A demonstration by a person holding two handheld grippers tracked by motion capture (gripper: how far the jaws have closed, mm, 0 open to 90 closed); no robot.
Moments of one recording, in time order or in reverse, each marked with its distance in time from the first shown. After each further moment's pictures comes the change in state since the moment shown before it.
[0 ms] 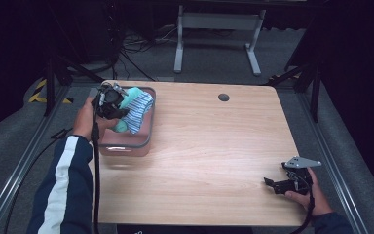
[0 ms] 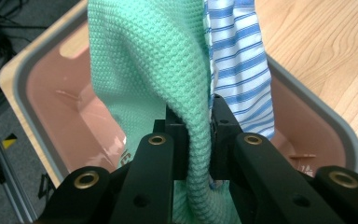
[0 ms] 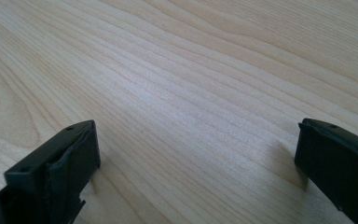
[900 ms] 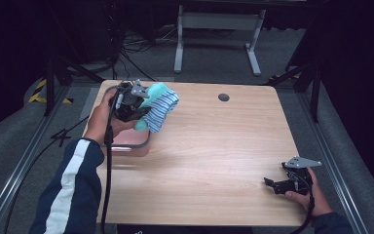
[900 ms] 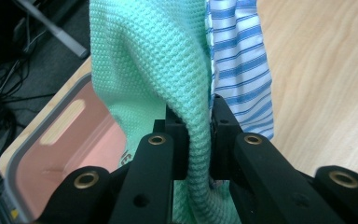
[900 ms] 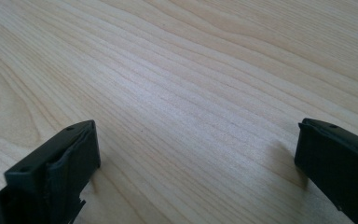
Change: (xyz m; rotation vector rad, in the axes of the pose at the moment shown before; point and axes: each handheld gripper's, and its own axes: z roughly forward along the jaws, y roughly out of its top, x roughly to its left) left arm -0.065 0.040 -0.031 -0.140 -0.043 0.203; right arm 0.000 0.000 0.000 0.000 0.001 -0.001
